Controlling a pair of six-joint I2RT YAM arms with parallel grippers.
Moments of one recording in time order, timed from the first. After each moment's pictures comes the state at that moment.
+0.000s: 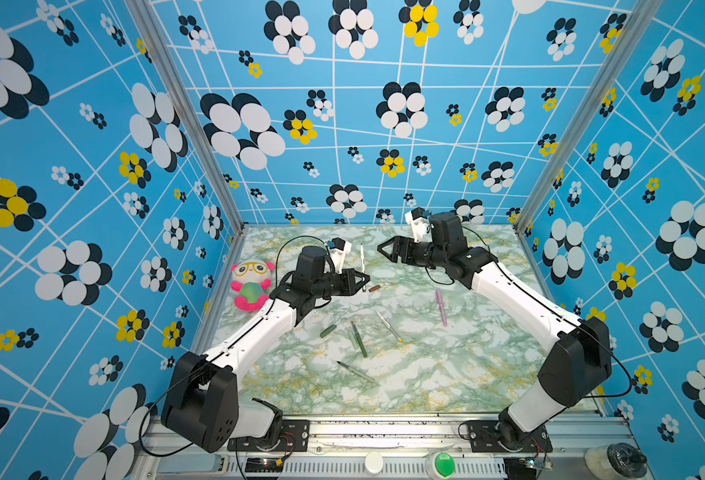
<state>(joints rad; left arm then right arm) -0.39 1.36 0.97 -0.14 0.54 -0.51 0.51 1.65 1.49 -0.40 -0.30 0.57</state>
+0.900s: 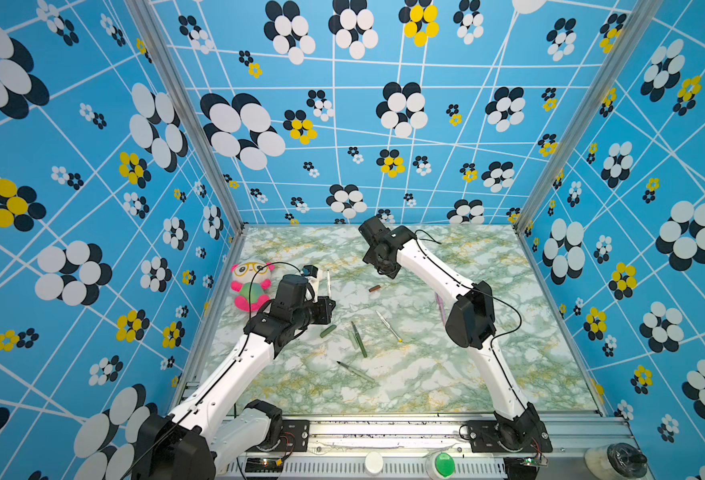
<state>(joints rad) -0.35 1.06 0.74 -0.37 0.26 -0.38 0.67 2.45 2.44 -1.17 0.26 1.16</state>
